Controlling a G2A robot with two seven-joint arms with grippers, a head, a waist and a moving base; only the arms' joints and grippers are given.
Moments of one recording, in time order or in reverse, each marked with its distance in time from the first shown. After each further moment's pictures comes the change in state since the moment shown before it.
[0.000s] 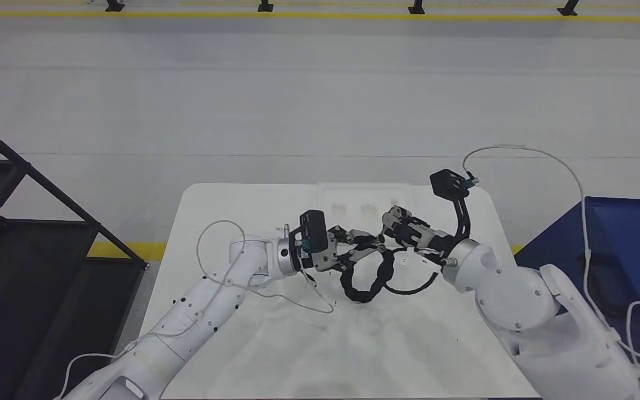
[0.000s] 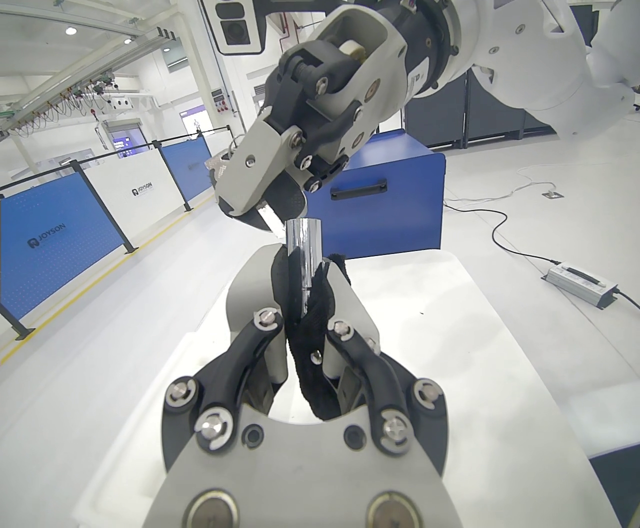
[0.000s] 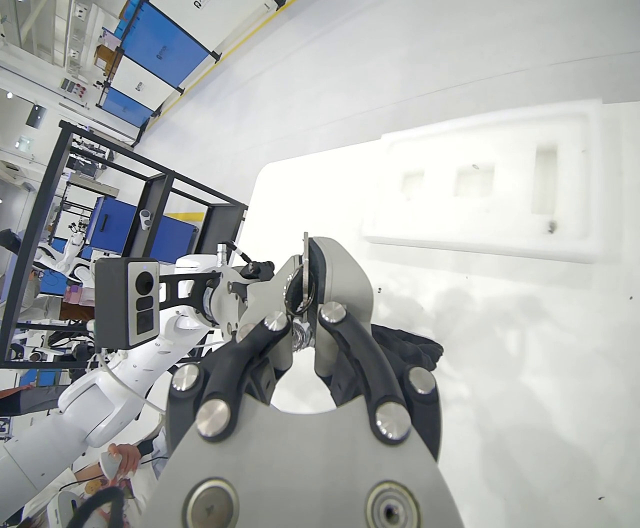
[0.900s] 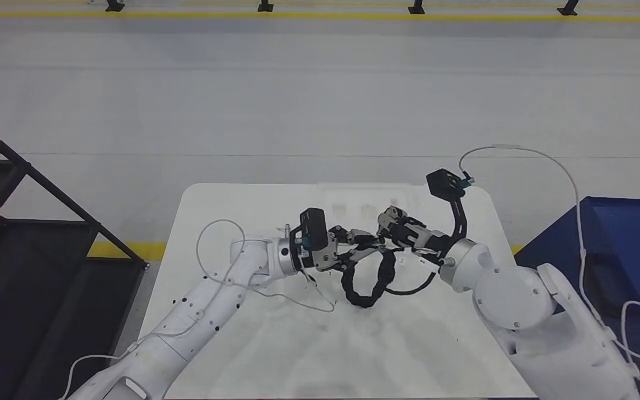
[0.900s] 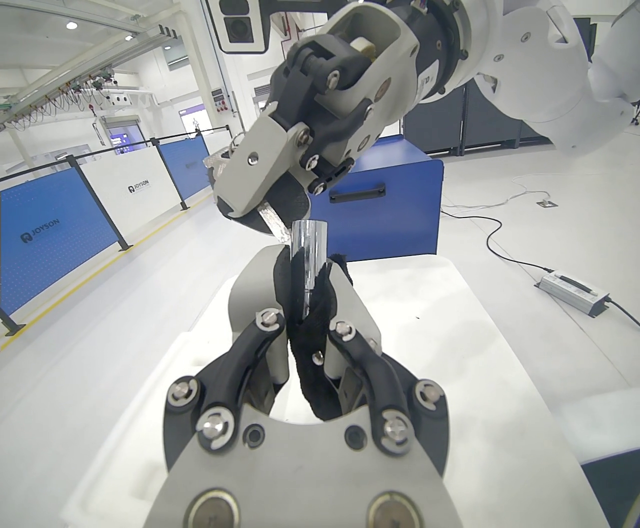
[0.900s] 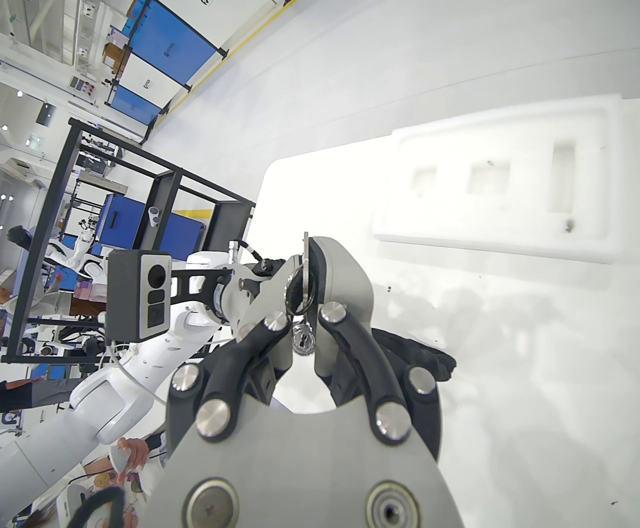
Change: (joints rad) left arm 0.006 -0.016 -0.020 0.009 -0.013 -0.023 -0.016; right arm 0.000 -0.024 -0.001 0.004 0.004 -0.008 0.016
